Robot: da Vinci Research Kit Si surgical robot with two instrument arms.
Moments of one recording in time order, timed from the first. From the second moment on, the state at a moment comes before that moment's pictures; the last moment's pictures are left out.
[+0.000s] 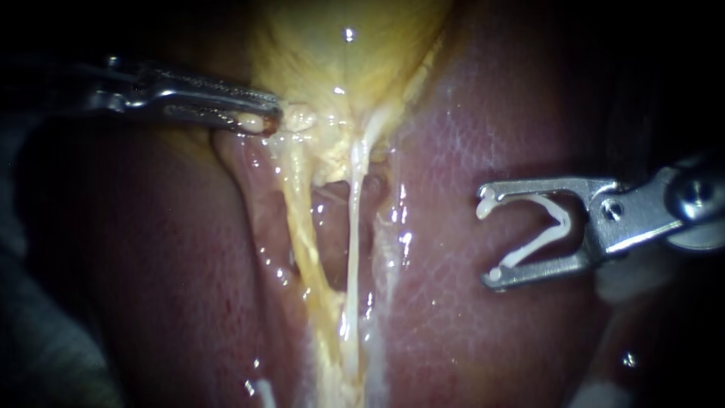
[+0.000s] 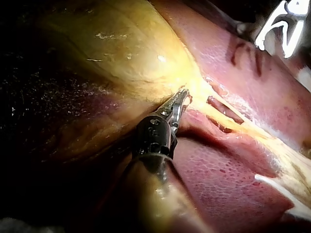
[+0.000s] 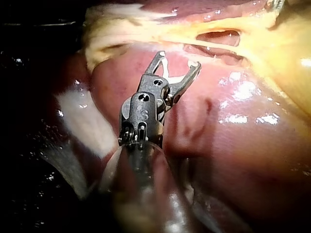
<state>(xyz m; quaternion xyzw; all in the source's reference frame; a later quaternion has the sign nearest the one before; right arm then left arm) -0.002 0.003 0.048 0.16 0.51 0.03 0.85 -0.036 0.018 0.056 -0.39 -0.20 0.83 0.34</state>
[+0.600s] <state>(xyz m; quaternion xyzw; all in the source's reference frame) -0.002 0.003 0.048 0.16 0.51 0.03 0.85 -0.036 0.018 0.055 -0.39 -0.19 0.83 0.35</state>
